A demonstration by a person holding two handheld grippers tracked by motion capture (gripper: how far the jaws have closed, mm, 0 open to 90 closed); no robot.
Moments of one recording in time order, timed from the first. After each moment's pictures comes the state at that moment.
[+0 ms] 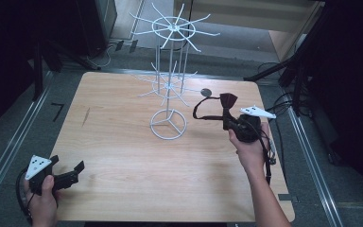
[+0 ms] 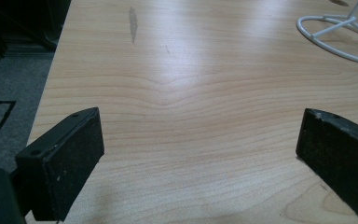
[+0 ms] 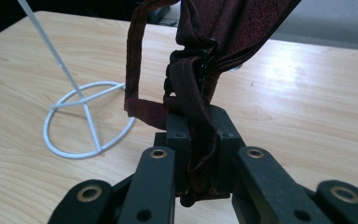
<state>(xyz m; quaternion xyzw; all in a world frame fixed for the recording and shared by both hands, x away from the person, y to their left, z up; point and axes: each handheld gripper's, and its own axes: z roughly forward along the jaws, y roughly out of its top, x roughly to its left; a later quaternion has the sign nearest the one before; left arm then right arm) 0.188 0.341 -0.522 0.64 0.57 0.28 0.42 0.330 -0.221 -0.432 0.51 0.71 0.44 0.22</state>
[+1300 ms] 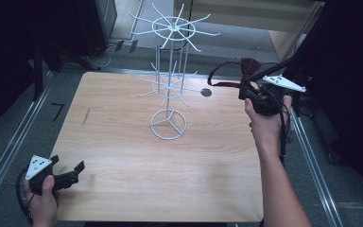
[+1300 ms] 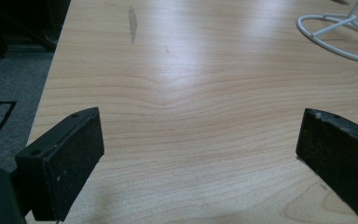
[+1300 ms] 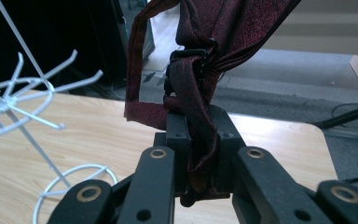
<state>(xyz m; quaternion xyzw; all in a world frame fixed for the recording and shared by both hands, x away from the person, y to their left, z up) 0.188 0.341 -0.522 0.64 0.57 0.28 0.42 0.351 -0.241 -0.341 0.52 0.64 0.49 0.28</state>
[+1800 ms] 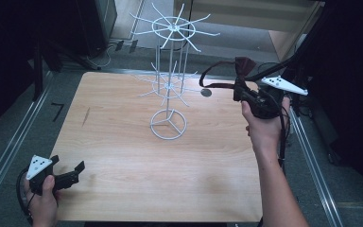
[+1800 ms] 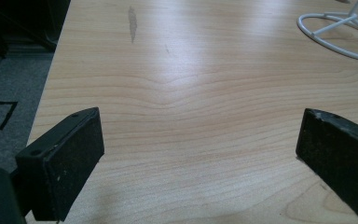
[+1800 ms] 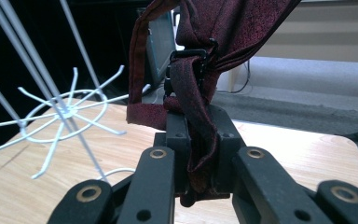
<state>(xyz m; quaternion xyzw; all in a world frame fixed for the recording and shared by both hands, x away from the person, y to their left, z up) 0.188 0.340 -0.522 0.65 0.57 0.28 0.42 0.329 -0.227 -0.326 0.50 0.65 0.52 0.26</state>
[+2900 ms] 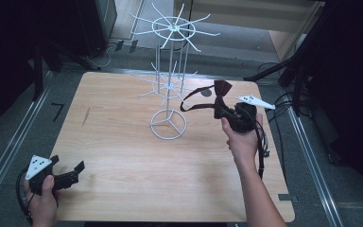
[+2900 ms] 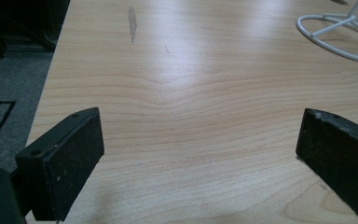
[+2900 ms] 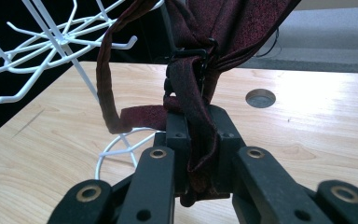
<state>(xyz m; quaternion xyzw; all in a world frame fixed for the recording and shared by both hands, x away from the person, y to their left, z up) 0.188 0.341 -0.522 0.64 0.57 0.28 0.42 0.339 -0.197 -0.401 0.52 0.67 0.50 0.19</state>
